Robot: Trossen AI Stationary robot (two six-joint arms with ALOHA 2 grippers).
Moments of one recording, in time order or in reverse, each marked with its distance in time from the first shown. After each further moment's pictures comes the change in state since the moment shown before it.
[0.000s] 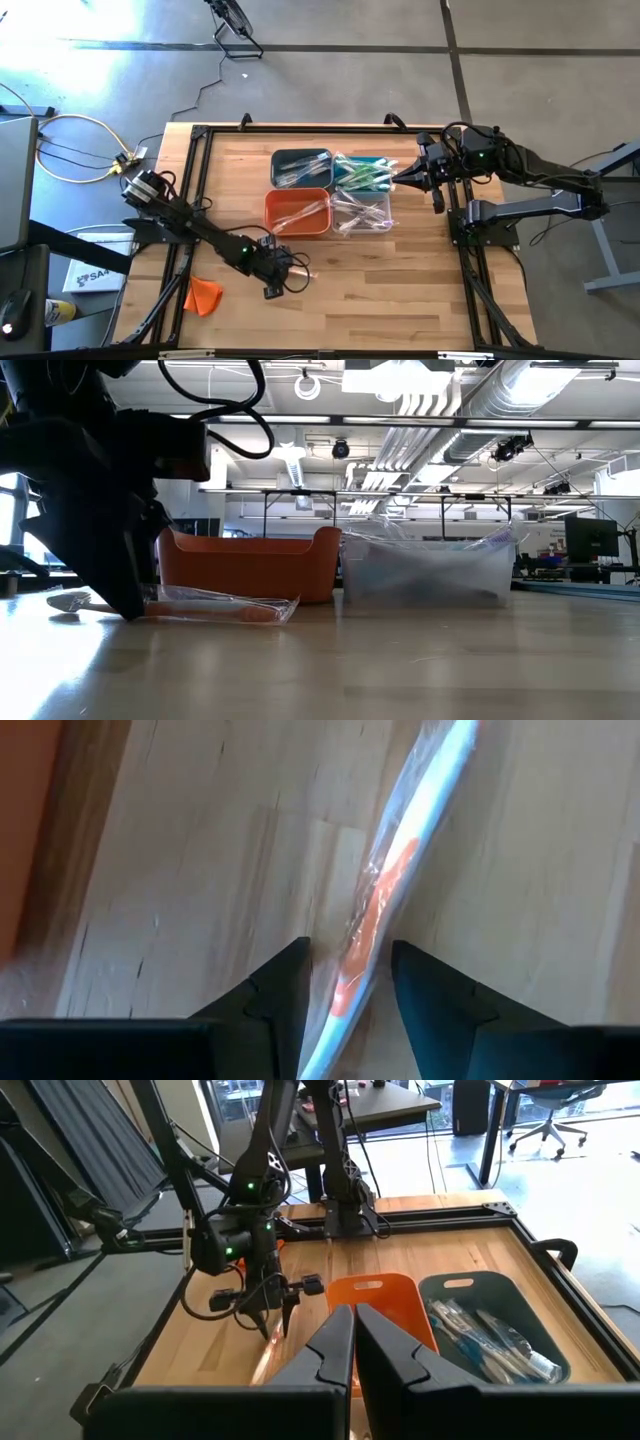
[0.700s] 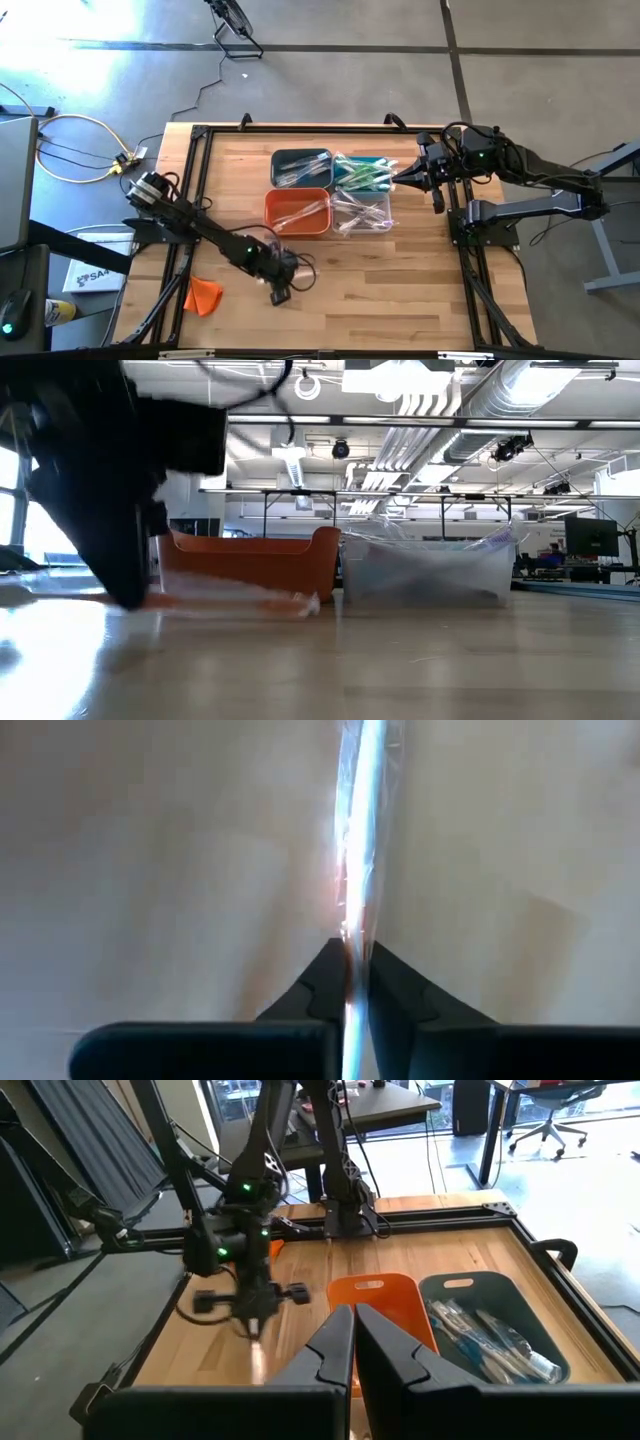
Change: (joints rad) left arm 0.002 0.024 0.047 0.043 0.122 -0.151; right arm 0.000 0.000 0.000 0.000 0.000 -0.002
